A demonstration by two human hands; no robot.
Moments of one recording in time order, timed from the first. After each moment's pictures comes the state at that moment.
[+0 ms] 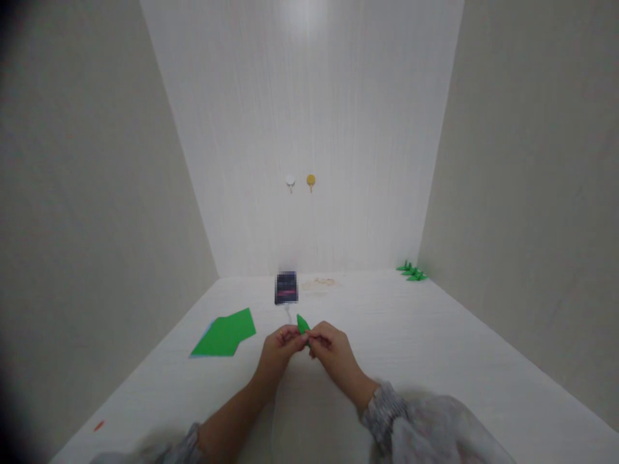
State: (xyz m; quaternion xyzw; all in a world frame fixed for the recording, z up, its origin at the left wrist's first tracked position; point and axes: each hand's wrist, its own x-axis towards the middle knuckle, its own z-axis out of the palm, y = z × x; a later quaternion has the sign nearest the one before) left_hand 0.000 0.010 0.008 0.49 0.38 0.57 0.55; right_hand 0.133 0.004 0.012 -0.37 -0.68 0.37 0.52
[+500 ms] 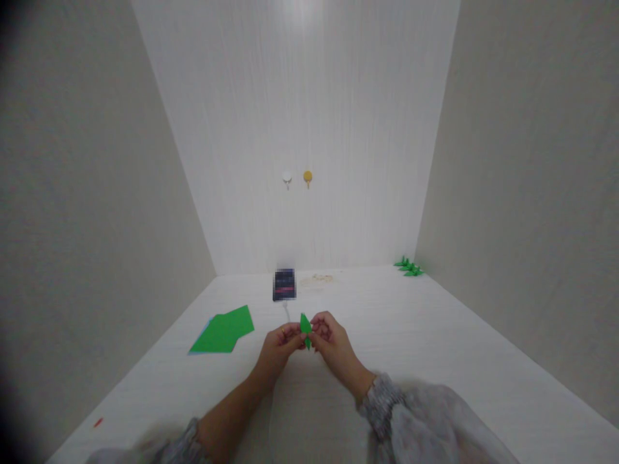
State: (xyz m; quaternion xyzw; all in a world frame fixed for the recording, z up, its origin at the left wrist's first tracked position) left_hand -0.002 0.009 0.003 0.56 0.35 0.52 0.55; right_hand 0.133 0.009 0.000 -0.35 -0.60 0.47 0.54
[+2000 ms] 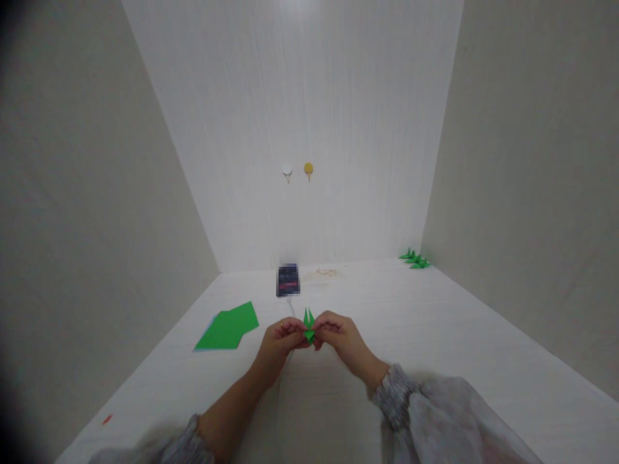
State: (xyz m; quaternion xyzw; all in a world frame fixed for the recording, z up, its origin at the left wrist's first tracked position) left_hand -0.010 0.010 -0.008 0.48 0.32 0.52 0.63; right_hand 0.141 0.009 -0.003 -0.27 -0.59 0.54 0.53
